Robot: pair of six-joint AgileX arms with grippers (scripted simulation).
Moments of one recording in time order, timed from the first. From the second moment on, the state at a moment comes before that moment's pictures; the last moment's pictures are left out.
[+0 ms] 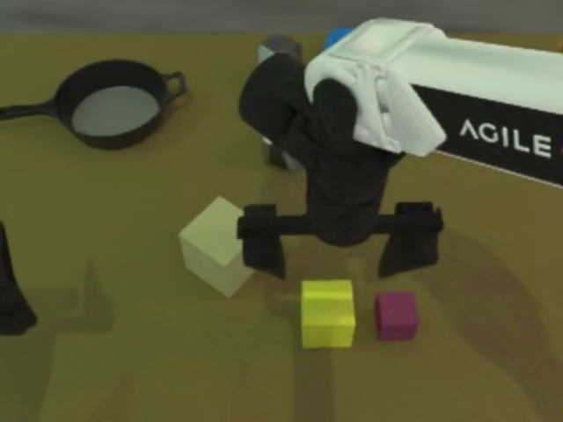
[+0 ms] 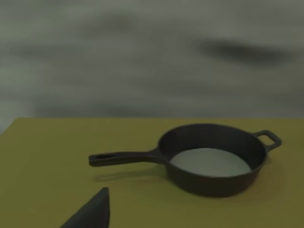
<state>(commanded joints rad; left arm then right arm) -0.01 0.03 0.03 -0.02 0.00 0.00 0.79 2.03 1.66 -1.16 0.02 0.78</state>
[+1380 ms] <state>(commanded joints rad) -0.47 1.91 1.54 -1.10 0.01 0.13 0.10 0.24 0.12 -0.21 0.04 0.06</state>
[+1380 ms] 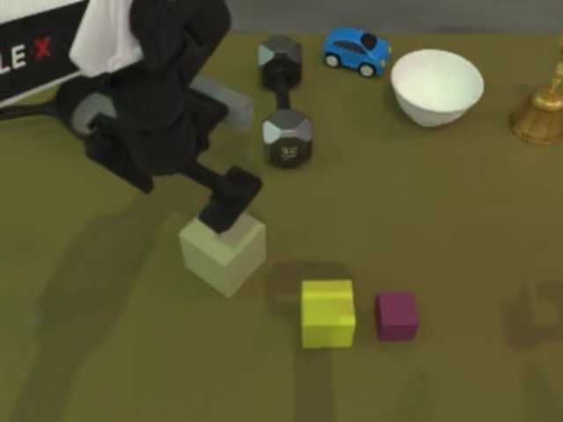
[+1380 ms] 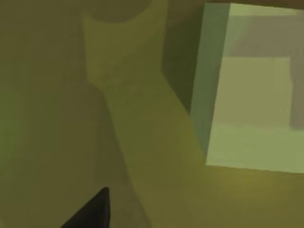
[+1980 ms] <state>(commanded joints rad) -0.53 2.10 1.73 -1.21 0.00 0.15 0.01 0.00 0.00 0.00 0.00 0.00</state>
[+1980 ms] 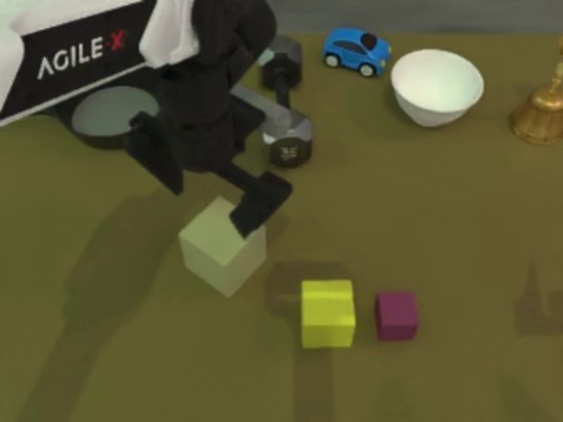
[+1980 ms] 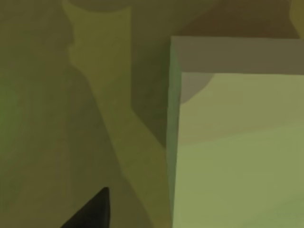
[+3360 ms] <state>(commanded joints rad) -0.53 2.19 1.52 -0.89 0.00 0.15 0.01 0.00 0.00 0.00 0.00 0.00</state>
